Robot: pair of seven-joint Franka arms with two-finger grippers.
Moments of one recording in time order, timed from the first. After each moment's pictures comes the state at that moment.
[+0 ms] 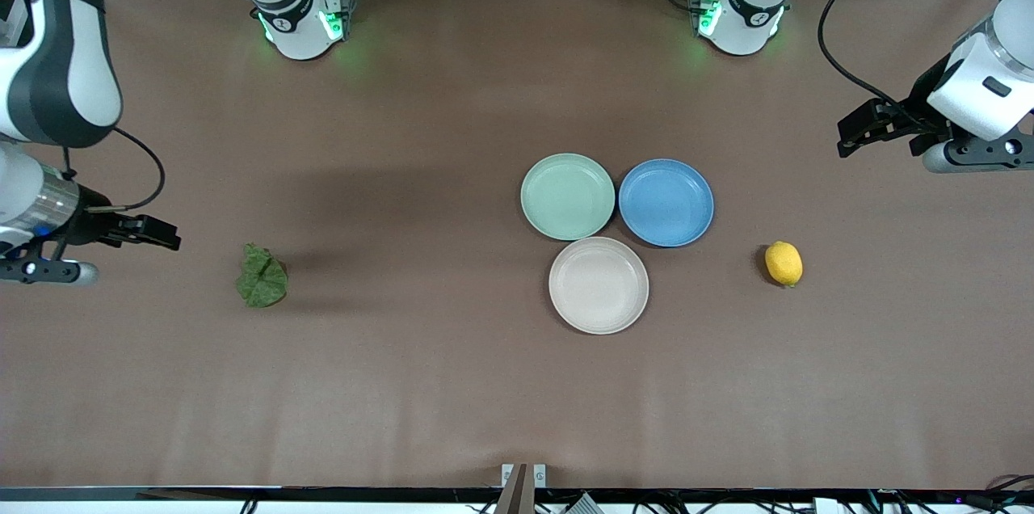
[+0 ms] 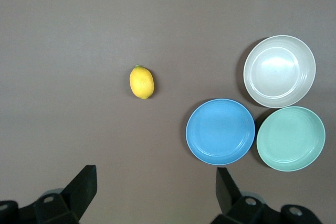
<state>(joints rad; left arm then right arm) -0.03 0.01 -0.11 -1.58 -0.01 1.58 -0.16 0.00 0.23 -0.08 -1.65 0.04 1.86 -0.03</state>
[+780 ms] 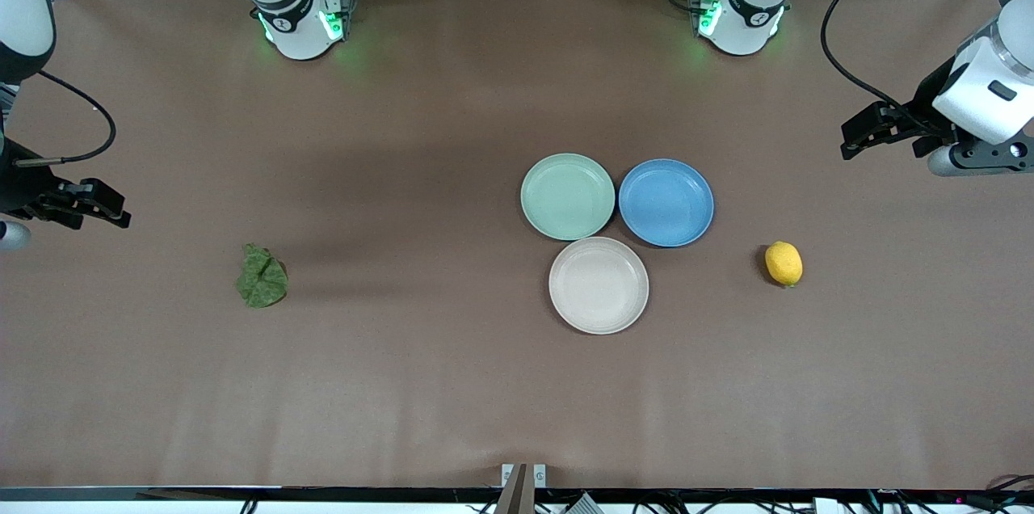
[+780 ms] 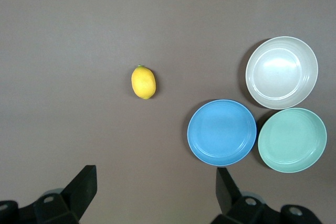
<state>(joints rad) -0.03 0.02 -0.10 -1.57 -0.01 1.58 -0.16 -0.01 0.15 -0.07 -1.55 0.04 1.75 -0.10</state>
